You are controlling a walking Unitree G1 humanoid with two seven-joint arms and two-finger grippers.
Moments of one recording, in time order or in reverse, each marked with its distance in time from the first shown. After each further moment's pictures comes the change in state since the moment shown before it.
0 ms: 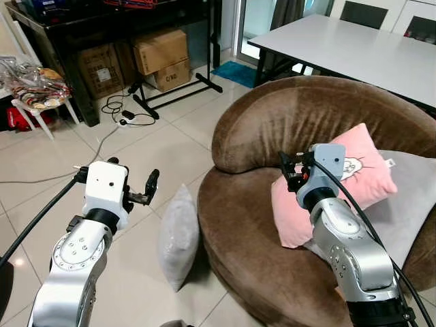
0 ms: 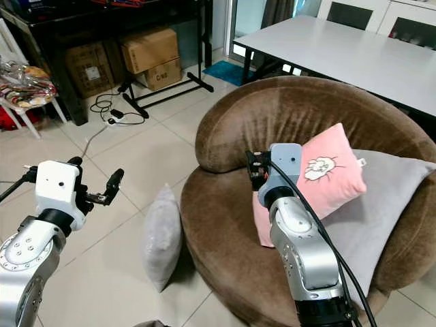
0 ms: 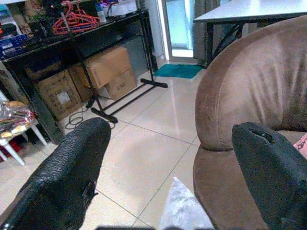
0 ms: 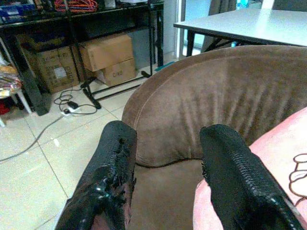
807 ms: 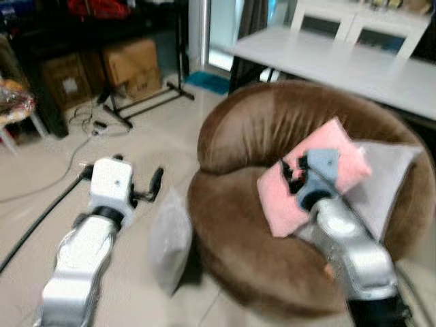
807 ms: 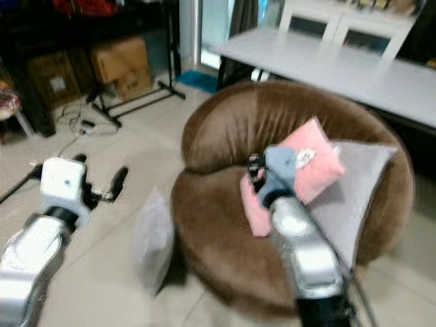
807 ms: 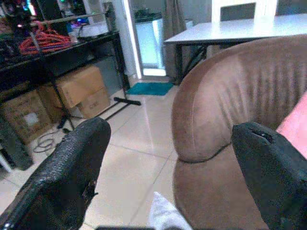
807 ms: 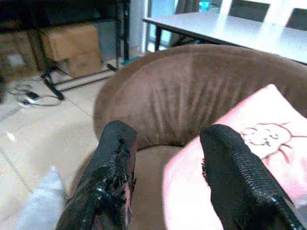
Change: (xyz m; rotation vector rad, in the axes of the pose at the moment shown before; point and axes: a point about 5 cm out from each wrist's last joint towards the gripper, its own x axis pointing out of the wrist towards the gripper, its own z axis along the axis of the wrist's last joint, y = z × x) left arm 0.005 -0.011 0.004 -0.007 -0.030 -0.029; right arm 0.004 -0.007 -0.004 -0.082 0.049 -0.032
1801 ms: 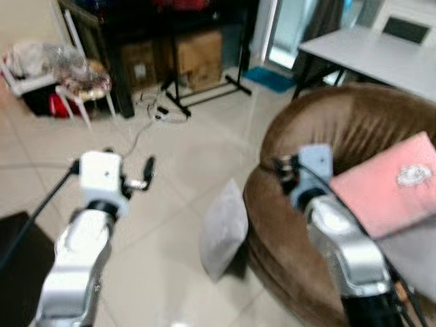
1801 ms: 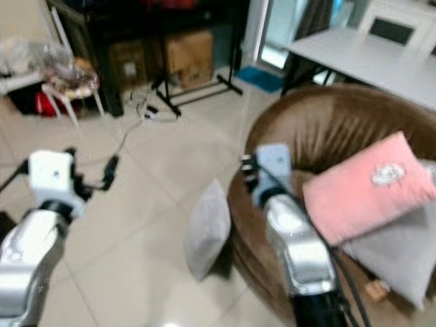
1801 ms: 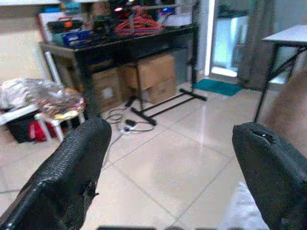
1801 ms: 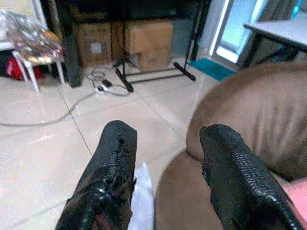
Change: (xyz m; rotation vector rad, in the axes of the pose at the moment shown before) left arm 0.004 0.019 0.000 -0.061 -0.021 0.123; right arm 0.003 0.018 0.004 -0.030 -0.004 0.093
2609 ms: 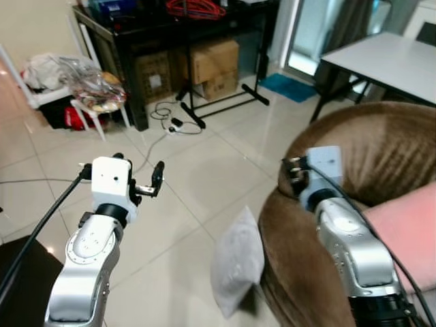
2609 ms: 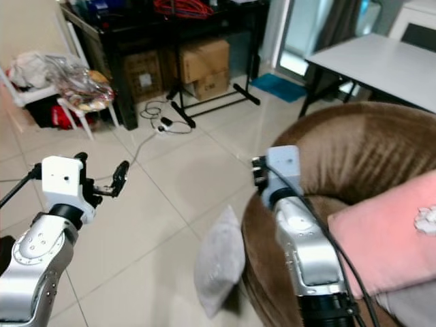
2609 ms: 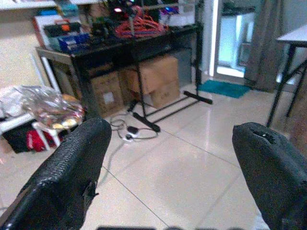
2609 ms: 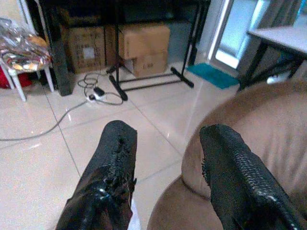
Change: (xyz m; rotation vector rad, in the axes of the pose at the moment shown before) left arm -0.002 -0.014 0.000 0.003 -0.003 -0.054; right arm -0.004 -0.017 -0.006 -0.019 0.020 -0.055
